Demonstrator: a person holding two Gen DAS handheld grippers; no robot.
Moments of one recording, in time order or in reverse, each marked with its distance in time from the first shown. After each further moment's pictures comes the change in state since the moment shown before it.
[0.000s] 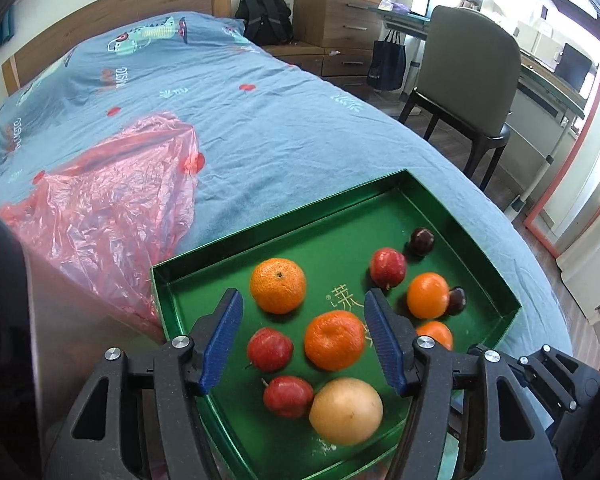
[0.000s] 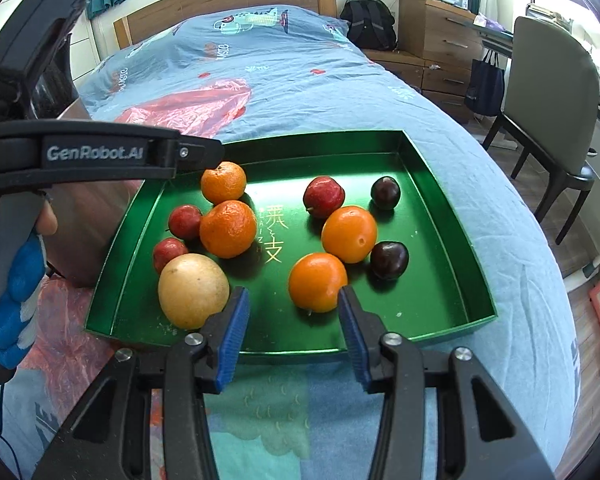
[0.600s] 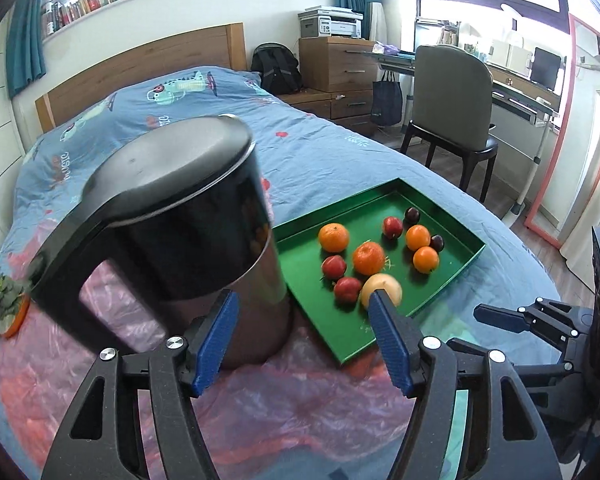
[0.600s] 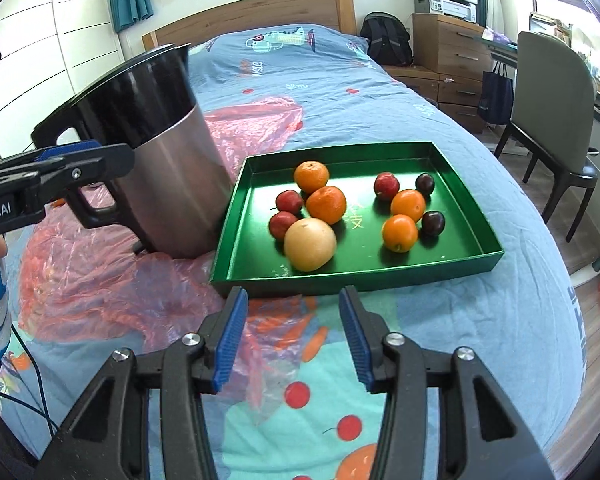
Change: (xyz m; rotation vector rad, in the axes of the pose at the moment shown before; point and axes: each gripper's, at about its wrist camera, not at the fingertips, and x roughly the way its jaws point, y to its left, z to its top) left arm -0.161 0.051 -0.096 0.057 -0.163 0.083; right arm -0.084 0.076 -0.043 -0.004 -0.052 0.078
